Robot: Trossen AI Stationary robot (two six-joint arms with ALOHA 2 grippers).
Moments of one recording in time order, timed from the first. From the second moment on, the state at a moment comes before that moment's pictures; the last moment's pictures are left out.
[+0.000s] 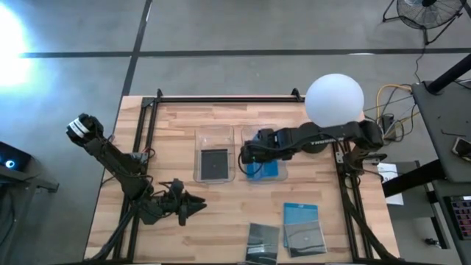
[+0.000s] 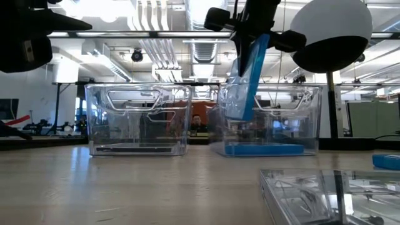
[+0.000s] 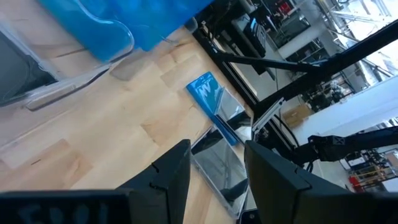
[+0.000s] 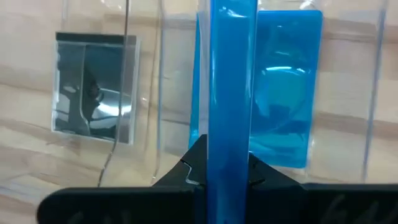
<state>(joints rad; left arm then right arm) -0.83 1.27 0.57 0.29 -0.85 -1.25 0.06 1.78 1.58 -1.09 0.26 1.52</state>
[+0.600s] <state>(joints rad) -0.85 1.27 0.57 0.29 -0.85 -1.23 0.11 1.77 1.58 -1.29 0.32 1.55</state>
